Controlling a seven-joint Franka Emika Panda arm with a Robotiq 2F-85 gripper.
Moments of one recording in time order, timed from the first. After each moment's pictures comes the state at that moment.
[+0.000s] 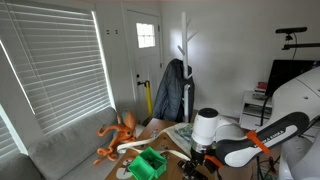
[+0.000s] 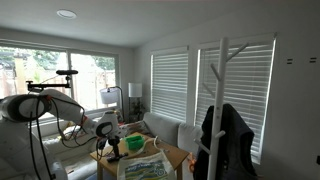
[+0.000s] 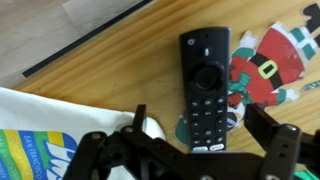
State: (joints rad) arm 0.02 -0.44 0.30 -2.75 0.08 2.45 0.60
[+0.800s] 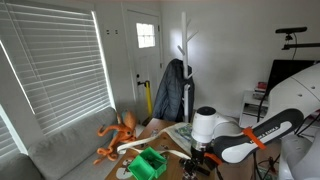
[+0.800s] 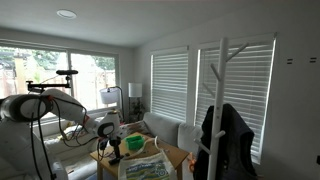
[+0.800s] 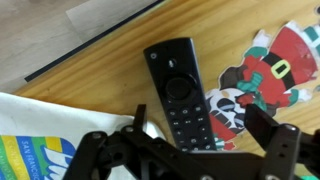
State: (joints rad) arm 0.05 -0.42 0.25 -2.74 0.08 2.43 0.57
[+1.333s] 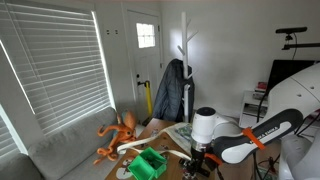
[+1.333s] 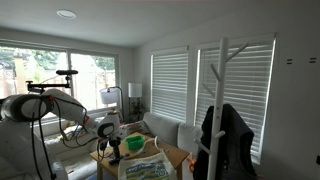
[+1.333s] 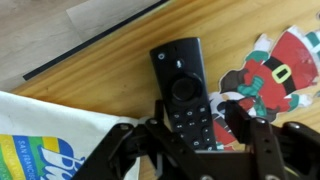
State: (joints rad) arm 0.05 -0.42 0.24 -2.74 0.08 2.43 0.55
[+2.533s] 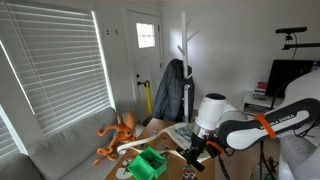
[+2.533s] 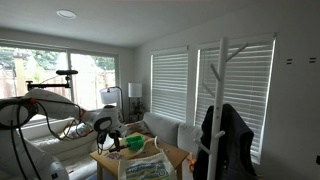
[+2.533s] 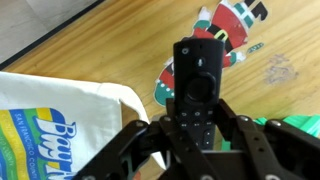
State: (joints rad) arm 0.09 -0.57 0.18 -2.73 0.20 2.41 0.51
